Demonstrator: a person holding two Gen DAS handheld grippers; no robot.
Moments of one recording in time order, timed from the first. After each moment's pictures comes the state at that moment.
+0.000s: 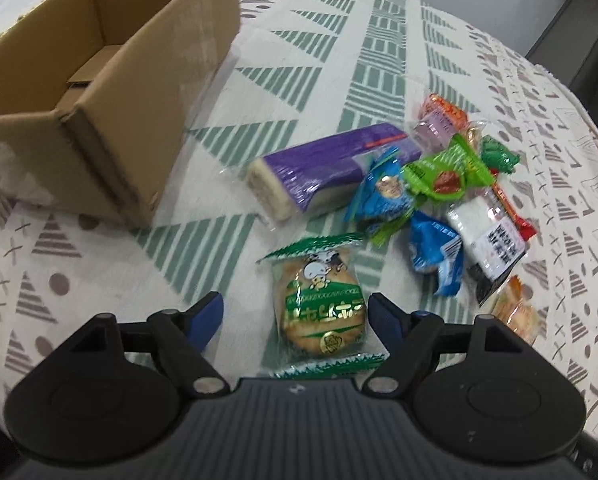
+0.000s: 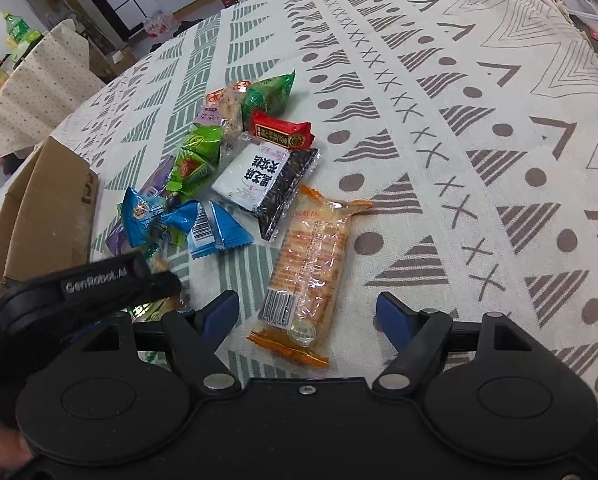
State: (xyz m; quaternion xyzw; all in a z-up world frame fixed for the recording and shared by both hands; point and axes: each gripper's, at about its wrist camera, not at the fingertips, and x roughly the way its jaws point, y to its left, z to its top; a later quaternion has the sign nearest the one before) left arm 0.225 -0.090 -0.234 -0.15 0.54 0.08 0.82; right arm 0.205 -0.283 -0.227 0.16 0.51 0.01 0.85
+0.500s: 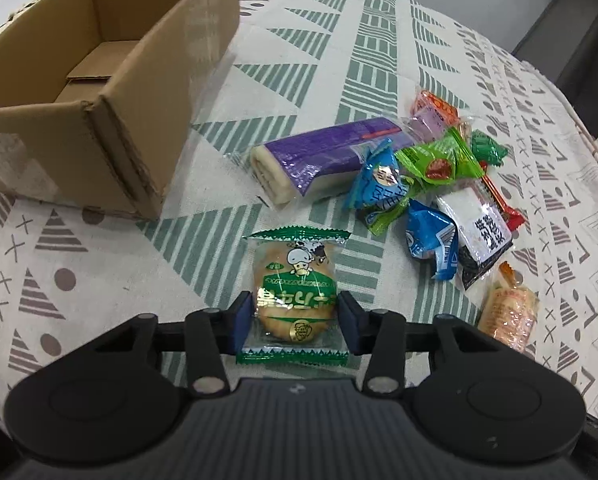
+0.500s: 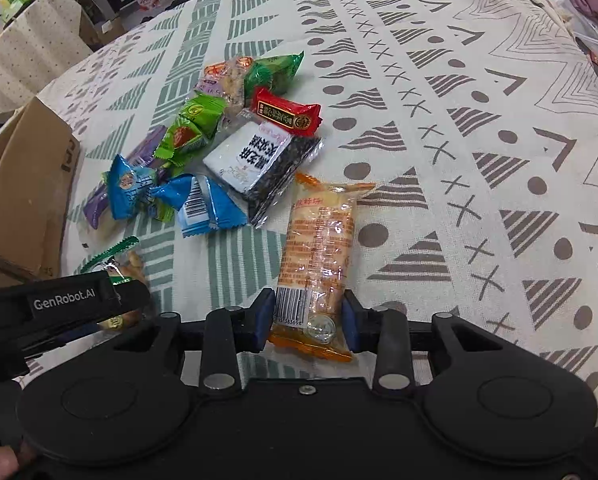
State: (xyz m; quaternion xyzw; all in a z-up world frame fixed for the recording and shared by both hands) left arm 0.214 -0.078 -0.227 -0.16 0.54 0.06 0.82; right arm 0.206 -0.261 -0.227 0.10 0.53 -0.01 0.84
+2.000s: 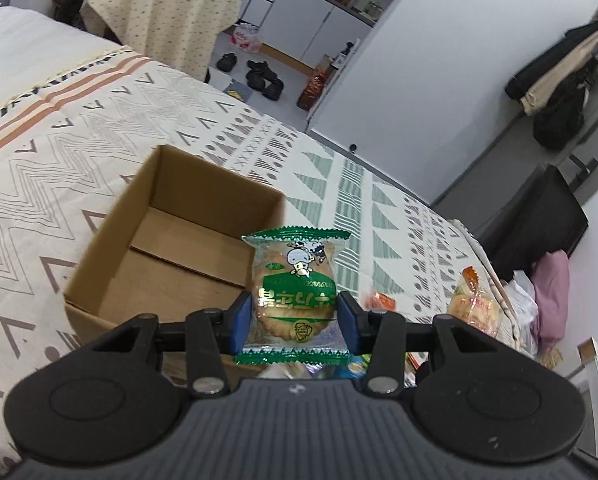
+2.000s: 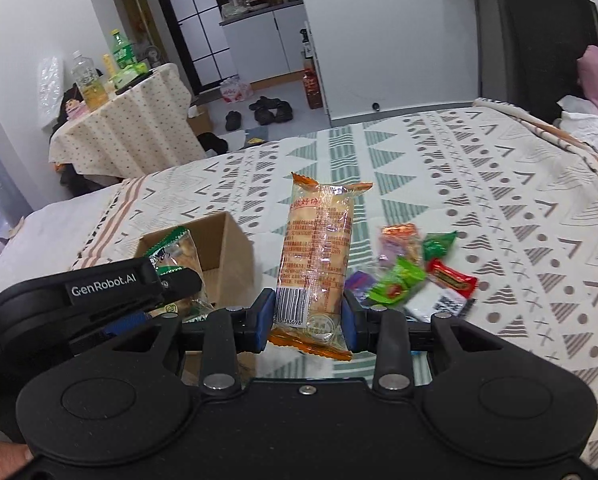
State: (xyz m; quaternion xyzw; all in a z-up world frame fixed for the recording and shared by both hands) left arm 0.199 0.054 -0.102 -0.26 0.37 0.01 0.89; right arm 0.195 -0.142 -0.094 0.08 0.37 0.07 0.92
